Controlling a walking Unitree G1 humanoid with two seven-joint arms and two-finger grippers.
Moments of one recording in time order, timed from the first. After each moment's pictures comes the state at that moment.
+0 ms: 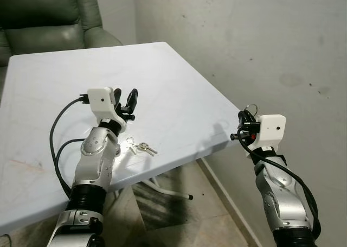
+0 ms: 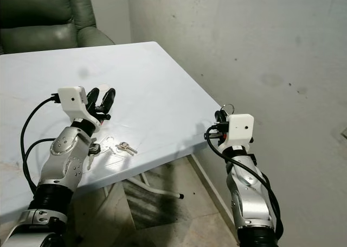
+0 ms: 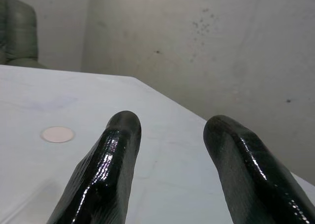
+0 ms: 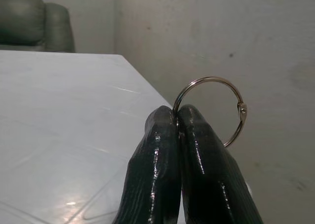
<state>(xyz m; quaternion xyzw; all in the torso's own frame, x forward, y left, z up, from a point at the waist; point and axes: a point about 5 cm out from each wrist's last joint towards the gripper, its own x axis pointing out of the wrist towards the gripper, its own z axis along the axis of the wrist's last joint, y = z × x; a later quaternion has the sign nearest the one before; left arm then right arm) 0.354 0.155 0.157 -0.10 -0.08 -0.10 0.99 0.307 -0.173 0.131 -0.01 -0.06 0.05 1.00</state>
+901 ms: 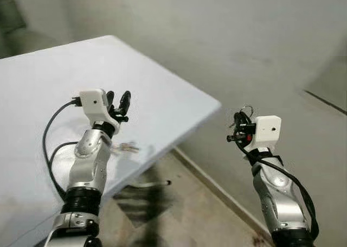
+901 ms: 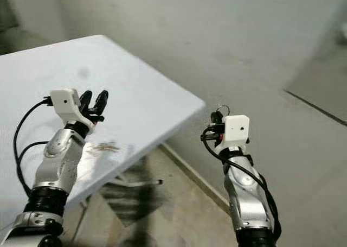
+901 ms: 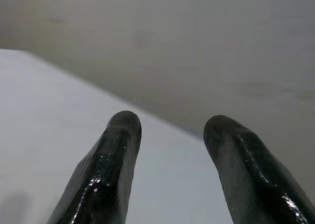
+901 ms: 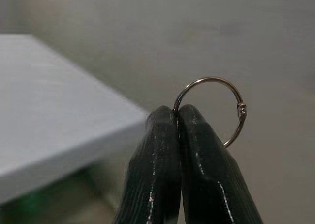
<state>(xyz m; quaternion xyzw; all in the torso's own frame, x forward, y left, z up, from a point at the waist) 0.354 0.146 0.156 -0.11 -0.07 -0.11 0.98 0.304 -0.180 0.126 -0.01 -0.05 0.04 1.00</state>
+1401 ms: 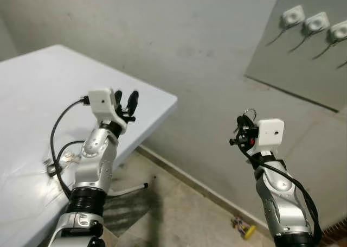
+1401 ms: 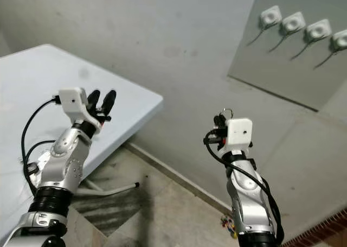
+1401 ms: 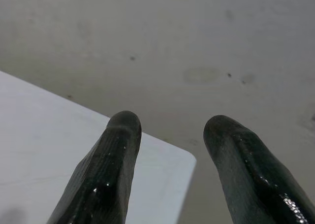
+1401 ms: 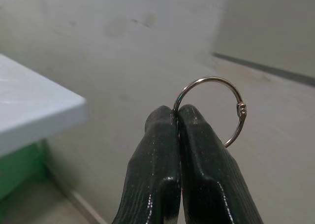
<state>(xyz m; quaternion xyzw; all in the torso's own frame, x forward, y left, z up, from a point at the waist) 0.353 0.160 0.156 -0.11 -0.07 -0.09 0.99 0.302 -0.171 0.125 -0.01 -0.05 0.05 1.00</state>
